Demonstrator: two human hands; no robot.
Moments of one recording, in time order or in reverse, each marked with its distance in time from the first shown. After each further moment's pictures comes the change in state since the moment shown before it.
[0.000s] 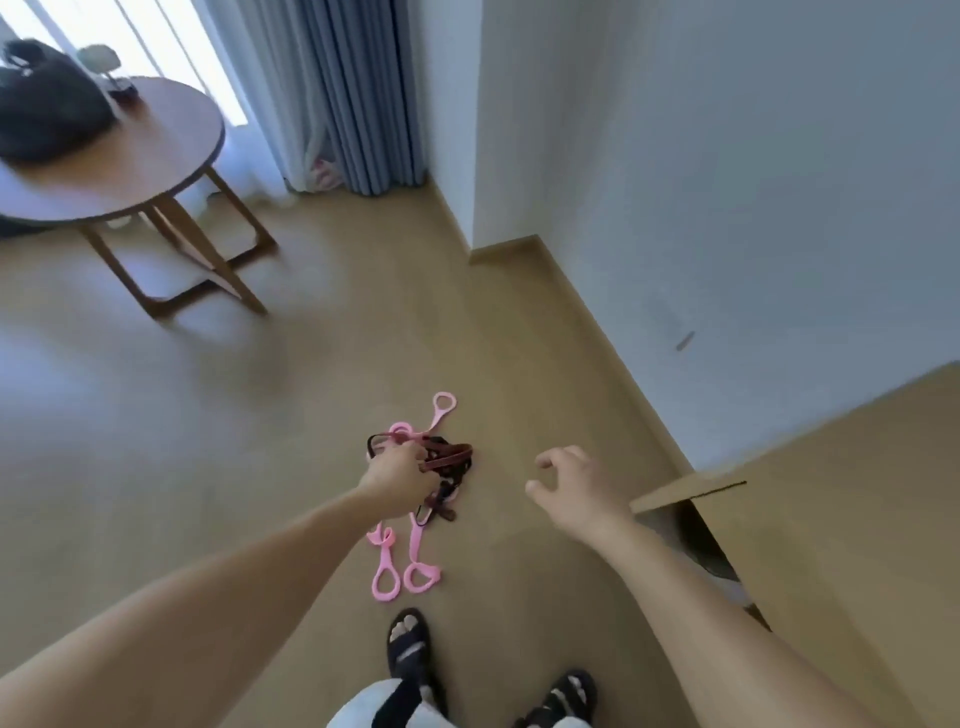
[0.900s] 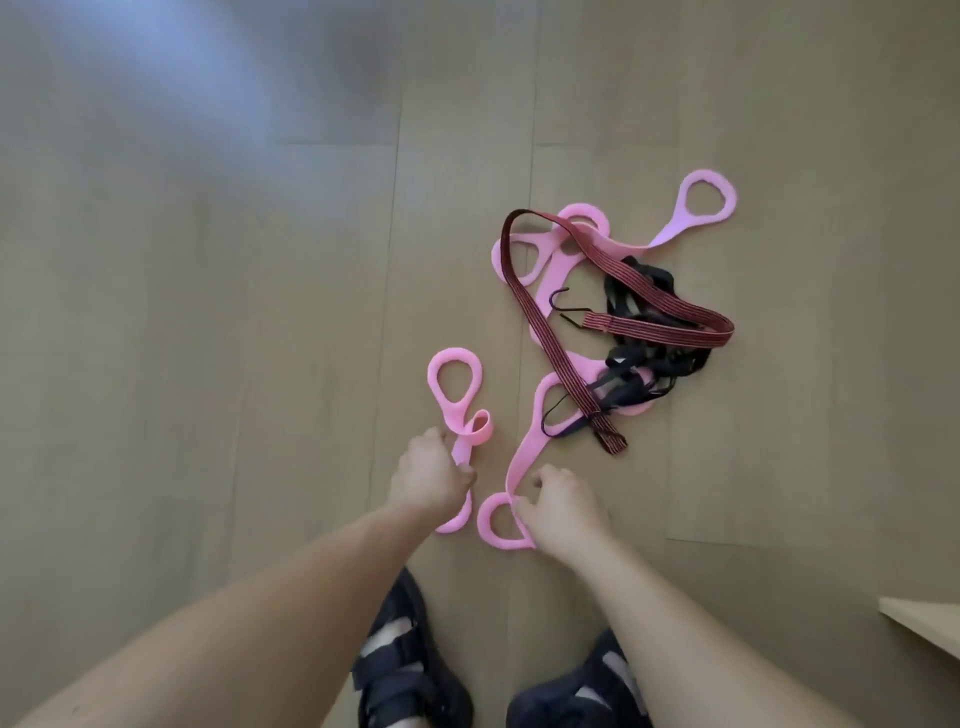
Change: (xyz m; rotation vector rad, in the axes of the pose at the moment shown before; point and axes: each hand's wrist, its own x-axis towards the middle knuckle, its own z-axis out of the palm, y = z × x) left_hand 0.370 -0.370 0.382 -0.397 -0.005 -0.654; right_hand 0.358 0.112 0.574 -0.265 -0.599 0.023
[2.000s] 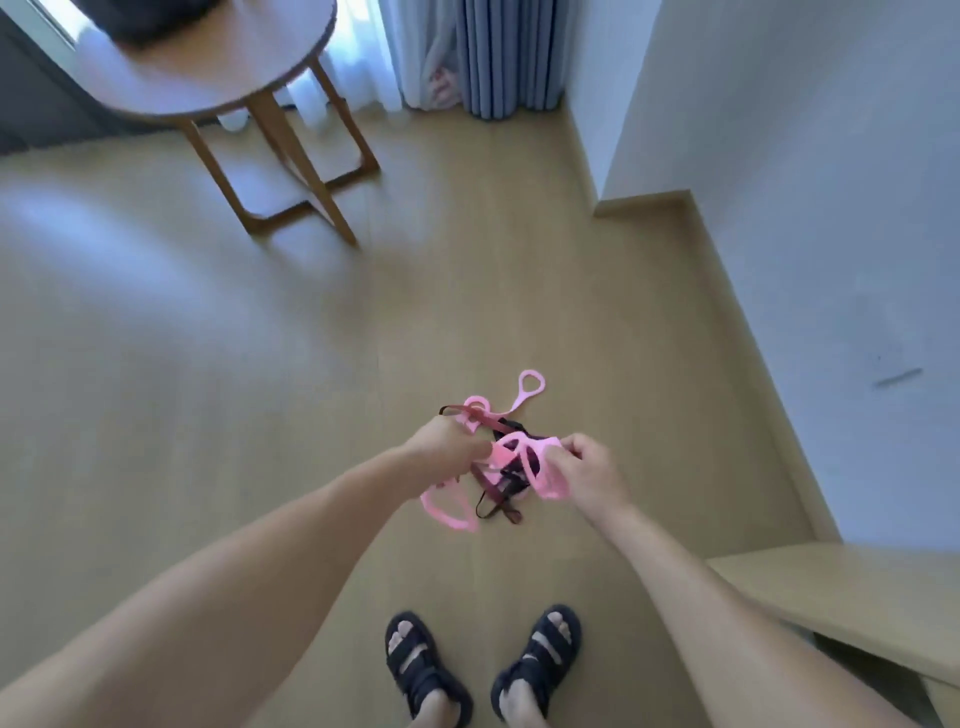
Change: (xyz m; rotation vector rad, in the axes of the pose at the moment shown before) left_hand -0.425 0.228 -0.285 -0.059 -0.199 0.330; right_hand -0.418 -0.041 -0.315 0.867 0.445 -0.141
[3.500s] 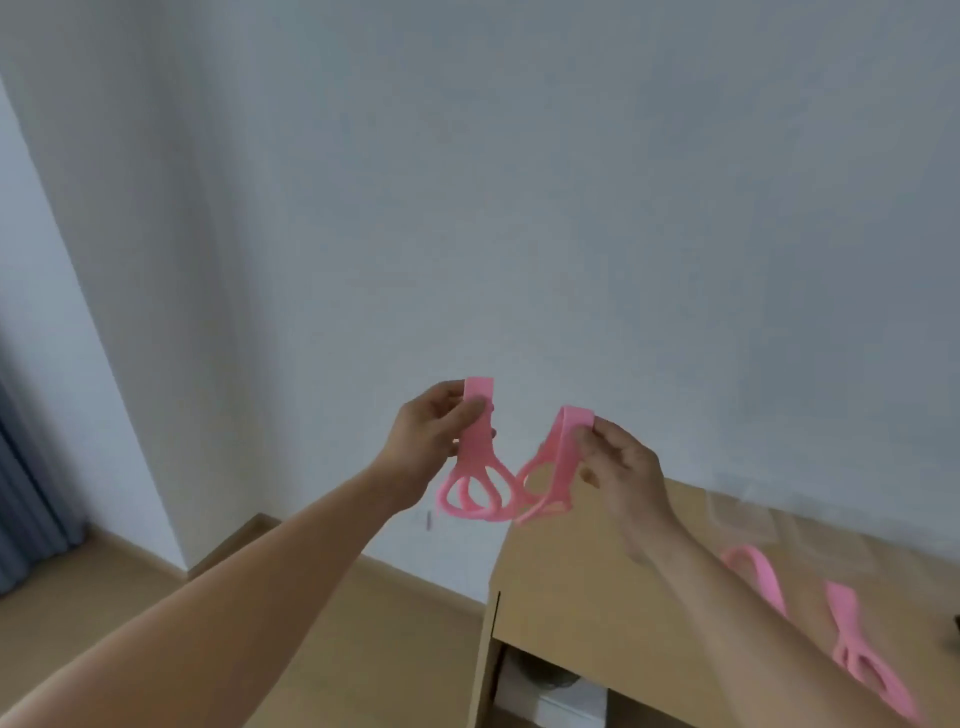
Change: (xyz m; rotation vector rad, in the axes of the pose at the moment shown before) left_hand -0.407 0.265 0.125 -0.157 -0.705 1.292; right_hand -0.466 -0.073 -0.246 0.519 1.208 -0.582
